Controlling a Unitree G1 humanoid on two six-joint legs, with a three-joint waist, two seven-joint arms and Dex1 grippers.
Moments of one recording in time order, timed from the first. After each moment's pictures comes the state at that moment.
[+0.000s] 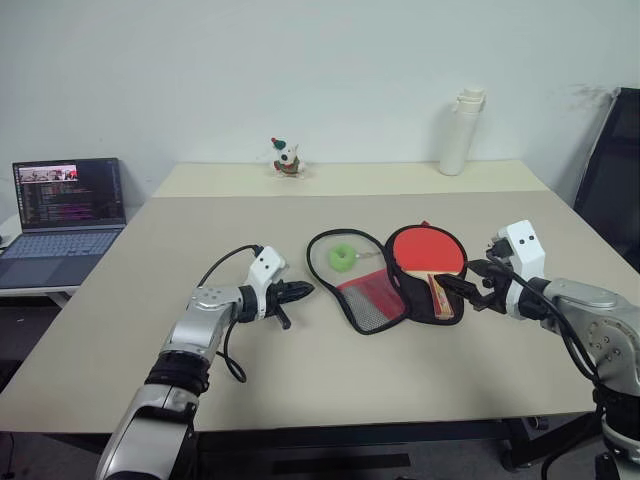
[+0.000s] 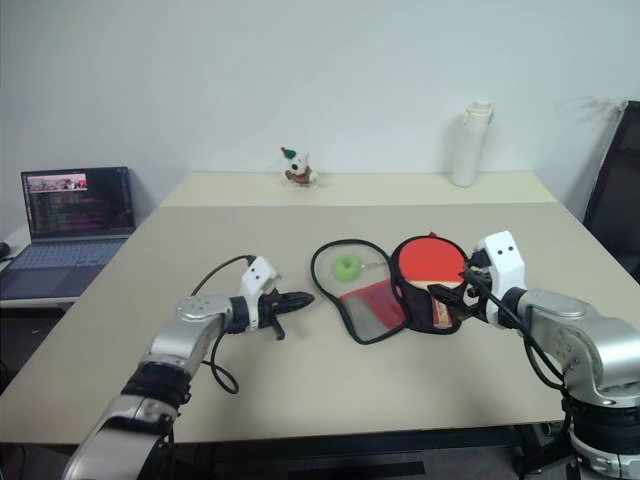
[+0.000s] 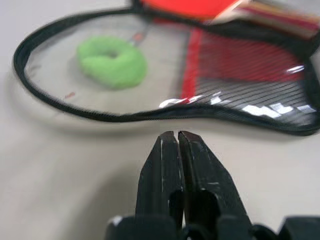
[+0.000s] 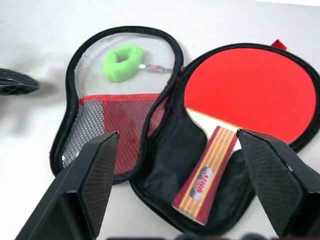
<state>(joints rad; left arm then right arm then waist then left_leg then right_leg) -0.74 0.47 -0.10 0.63 -0.14 0.15 -0.94 -0.50 -0.62 -0.25 -0.41 0.57 1.21 0.45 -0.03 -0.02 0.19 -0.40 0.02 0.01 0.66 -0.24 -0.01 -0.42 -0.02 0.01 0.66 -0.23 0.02</state>
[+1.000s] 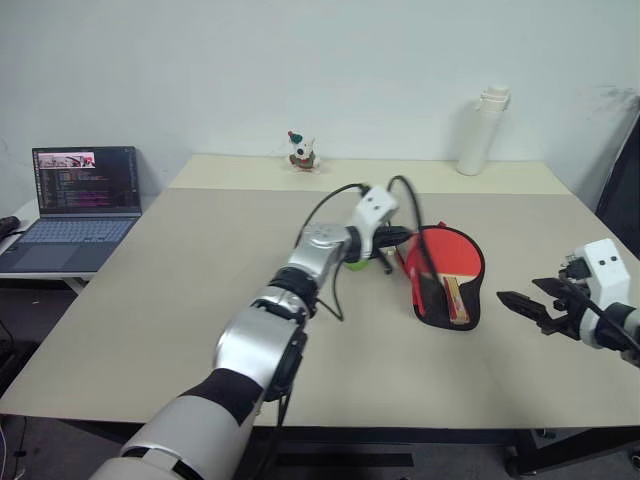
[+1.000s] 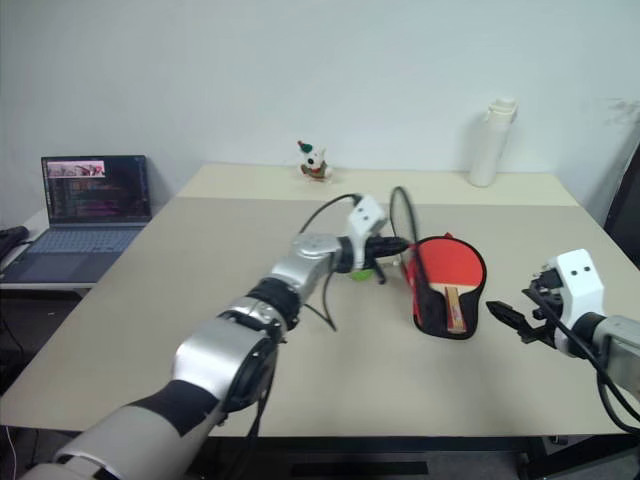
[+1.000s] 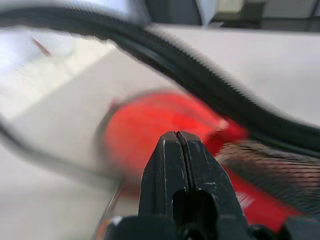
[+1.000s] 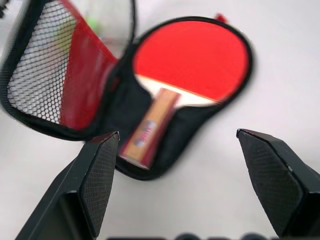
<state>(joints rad) -1.41 -0.02 -0.07 1.30 0.00 -0.12 -0.77 -0.23 -0.81 -0.53 -0.51 0.64 1.21 0.48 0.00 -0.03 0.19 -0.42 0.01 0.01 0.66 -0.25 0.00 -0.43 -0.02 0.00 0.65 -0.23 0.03</state>
